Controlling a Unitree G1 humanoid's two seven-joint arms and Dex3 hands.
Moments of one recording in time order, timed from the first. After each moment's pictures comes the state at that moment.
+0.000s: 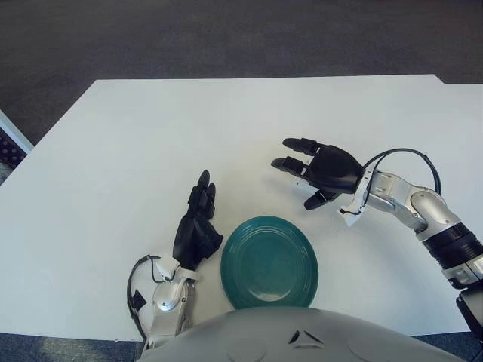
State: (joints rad) left arm 0.44 -0.06 -0.11 0.04 -0.15 -0.35 -0.24; right arm -0.40 -0.73 0.45 0.07 -1.00 -0.69 0.11
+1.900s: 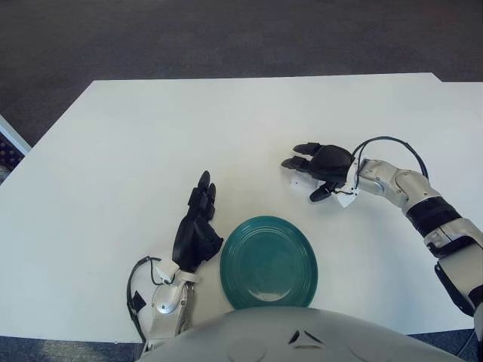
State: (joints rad) left arm 0.45 -0.05 -0.12 0.05 -0.15 -0.38 -0.24; right arm -0.61 -0.63 0.58 0.60 -1.01 -0.71 0.02
